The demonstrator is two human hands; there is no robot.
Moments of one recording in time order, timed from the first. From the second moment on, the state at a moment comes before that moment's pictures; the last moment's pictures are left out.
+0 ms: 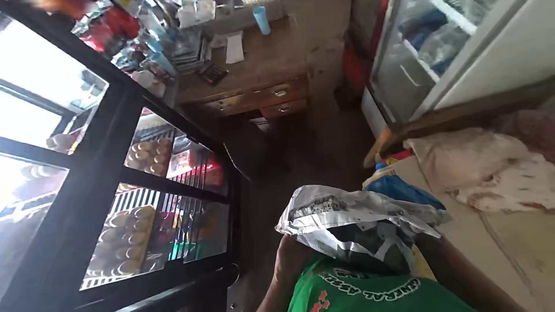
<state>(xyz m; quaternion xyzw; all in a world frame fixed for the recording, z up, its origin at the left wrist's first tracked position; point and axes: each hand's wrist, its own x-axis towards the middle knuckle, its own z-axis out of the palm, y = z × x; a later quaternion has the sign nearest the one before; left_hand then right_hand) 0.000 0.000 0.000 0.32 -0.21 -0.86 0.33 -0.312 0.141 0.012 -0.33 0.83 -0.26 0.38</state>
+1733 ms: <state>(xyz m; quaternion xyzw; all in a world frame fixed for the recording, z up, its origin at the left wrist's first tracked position) -0.243 -0.892 0.046 0.35 -0.59 -0.54 0.49 -0.544 -0.822 0.187 -0.44 0.40 -0.80 -0.01</state>
